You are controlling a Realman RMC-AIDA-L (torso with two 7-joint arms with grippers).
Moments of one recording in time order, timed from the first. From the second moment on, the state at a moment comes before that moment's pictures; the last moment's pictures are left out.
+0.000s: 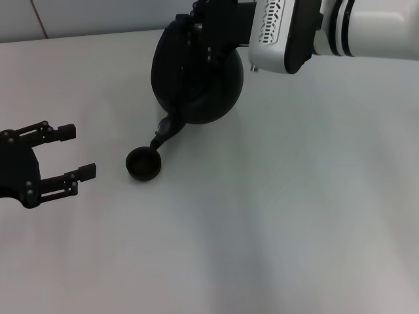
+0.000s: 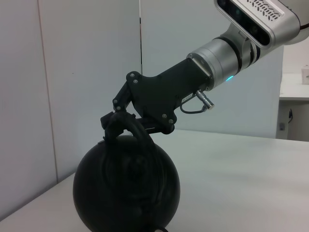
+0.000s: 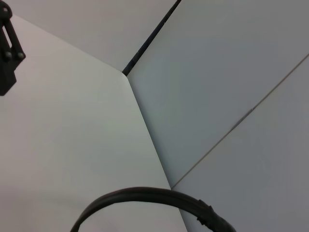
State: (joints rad) left arm -0.37 -1.97 0.86 0.68 1.74 1.64 -1.09; right arm 0.62 2.08 -1.45 -1.00 -1.76 -0.75 1.12
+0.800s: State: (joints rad) left arm -0.37 -1.97 0.86 0.68 1.74 1.64 -1.09; right arm 0.62 2.08 -1.45 -1.02 -1.80 -0.75 1.12
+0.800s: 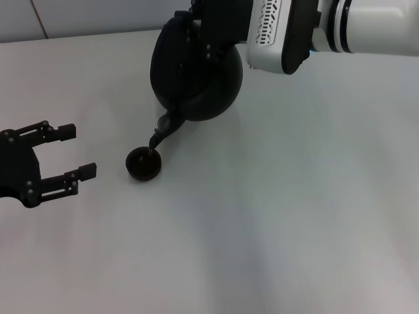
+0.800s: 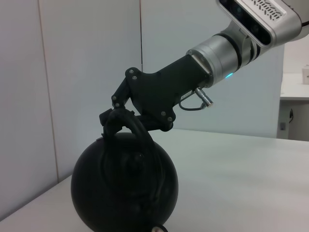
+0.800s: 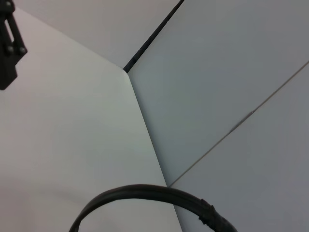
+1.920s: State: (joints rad) left arm -0.38 -1.97 0.87 0.68 1.74 1.60 -1.08; right arm 0.63 2.08 -1.46 -1.05 -1.83 -0.75 1.12
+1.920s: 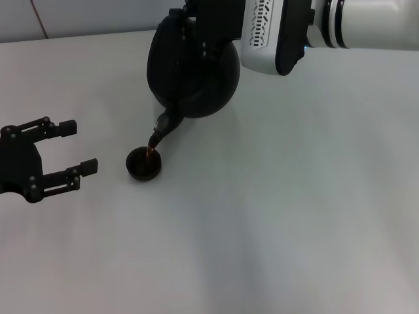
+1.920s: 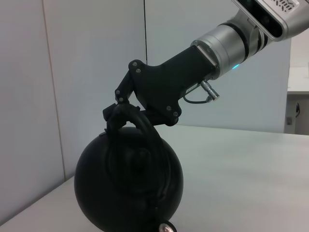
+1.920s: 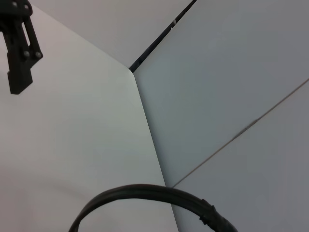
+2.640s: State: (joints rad) left arm -0.38 -1.98 0.86 0.68 1.74 1.60 -1.07; right arm 0.57 2.09 -1.49 -1.01 -1.62 -0.68 1.12
